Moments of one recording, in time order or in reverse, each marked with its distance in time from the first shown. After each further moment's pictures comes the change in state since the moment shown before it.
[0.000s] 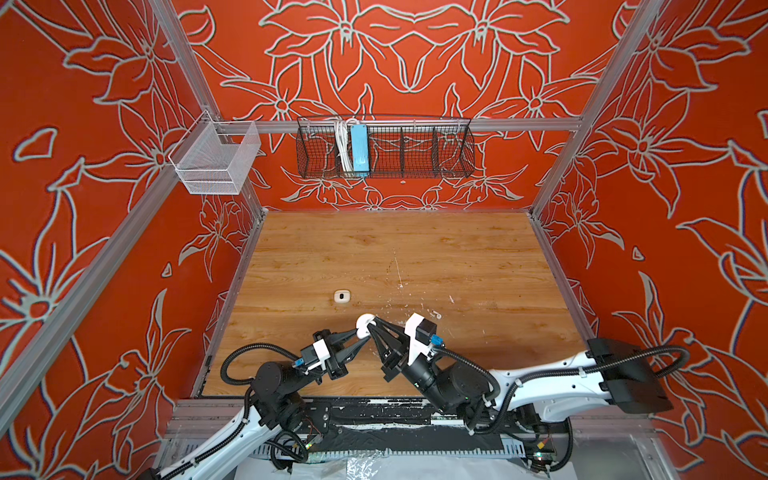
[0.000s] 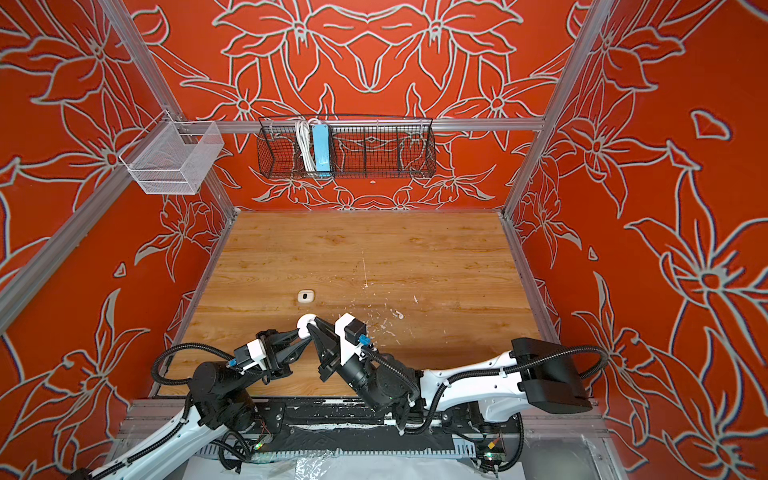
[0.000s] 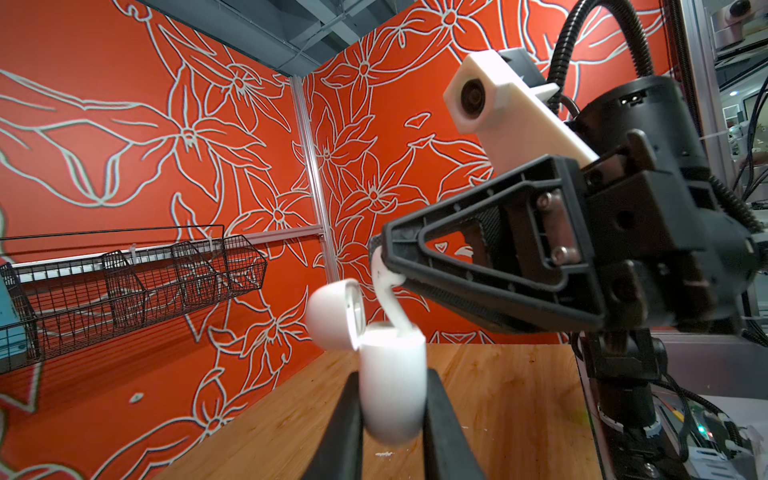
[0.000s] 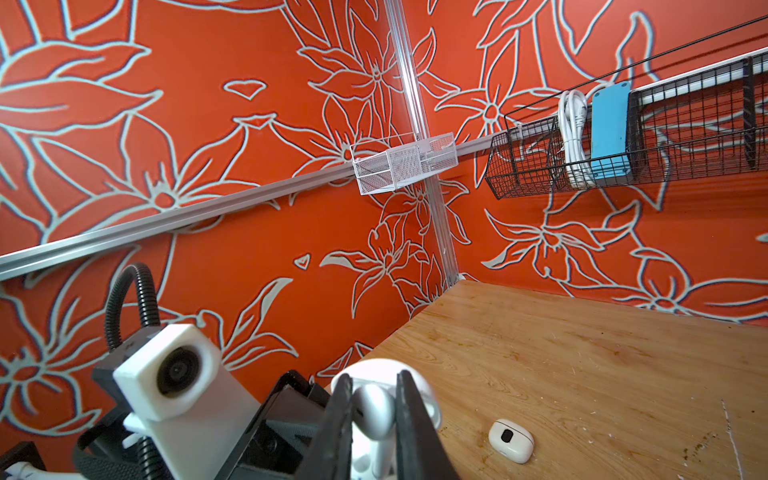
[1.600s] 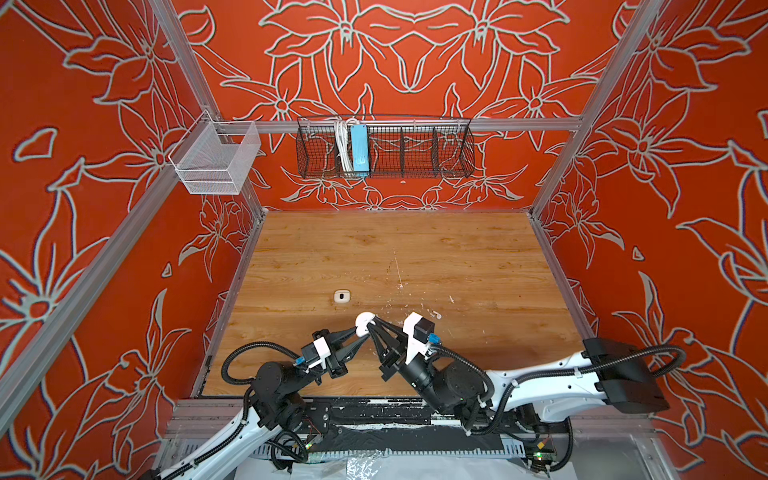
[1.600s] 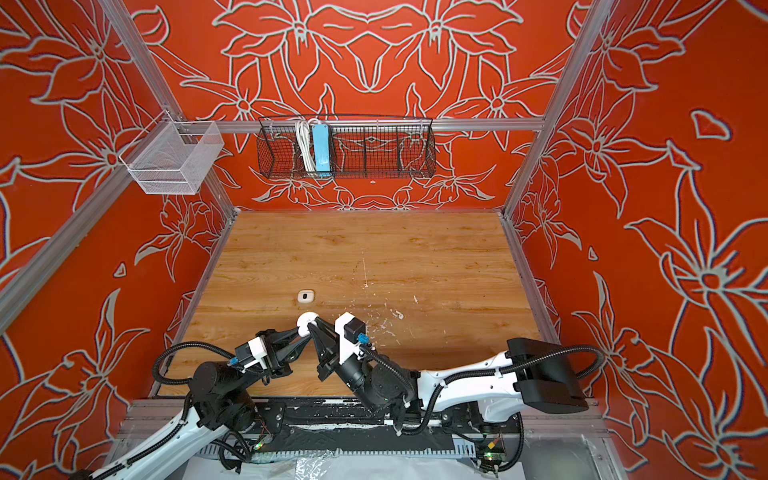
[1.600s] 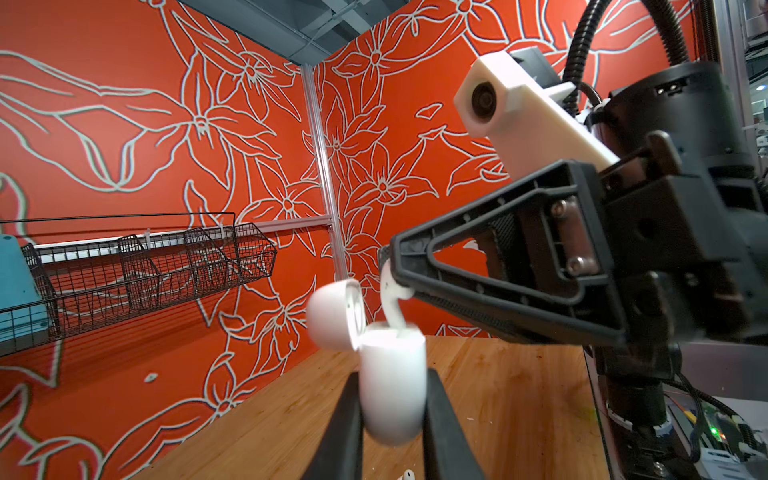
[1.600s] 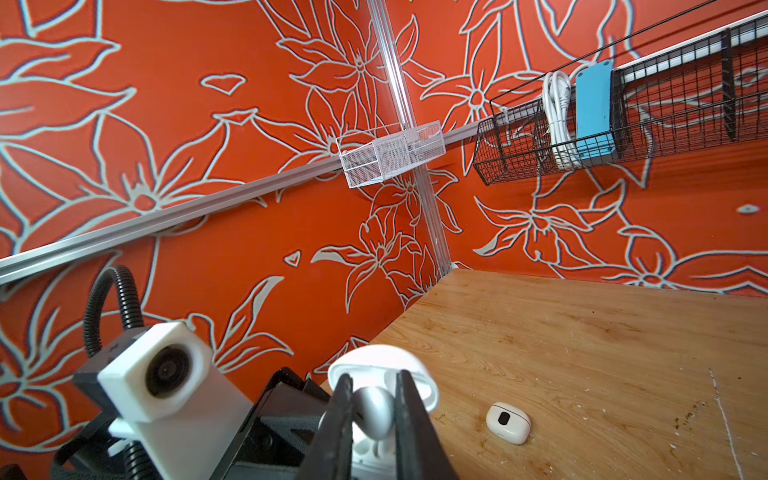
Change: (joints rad) left arm 0.000 -0.028 0.000 -0.054 -0.036 -0.001; right arm 0.004 0.026 -0.001 -0.001 0.048 0.063
